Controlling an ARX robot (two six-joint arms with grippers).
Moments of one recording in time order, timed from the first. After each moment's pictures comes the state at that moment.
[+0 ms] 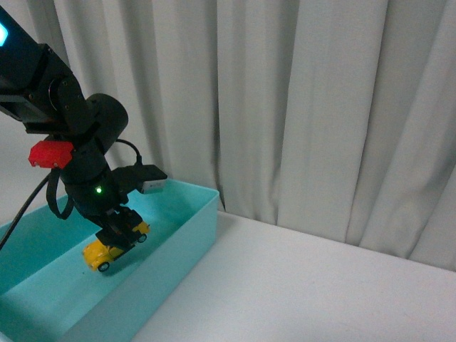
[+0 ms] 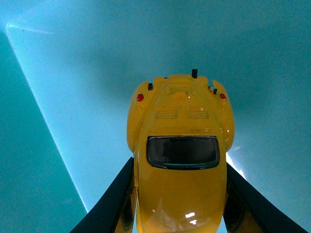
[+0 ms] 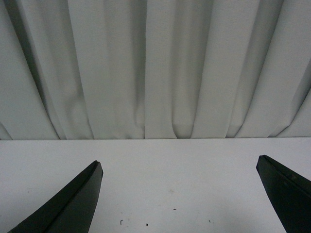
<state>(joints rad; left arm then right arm) 0.30 2.01 1.24 -0.46 -0.05 0.66 0.00 0.00 0.01 0.00 0.00 -0.01</state>
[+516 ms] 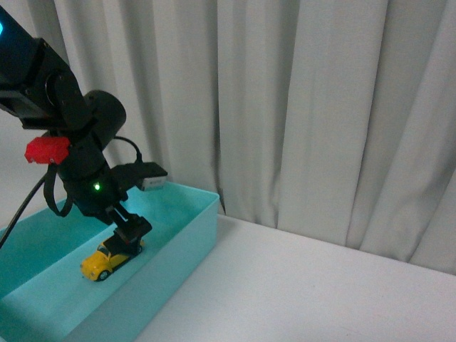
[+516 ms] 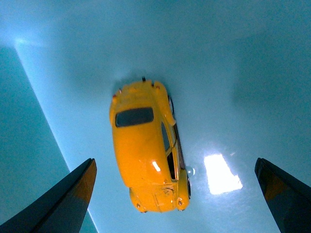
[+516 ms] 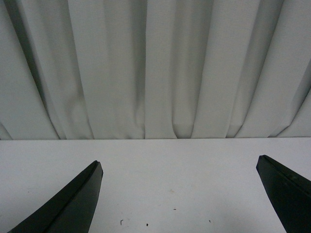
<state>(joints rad) 0.30 1.97 1.25 -0.48 0.01 0.67 0.00 0.00 0.01 0.00 0.00 -0.01</state>
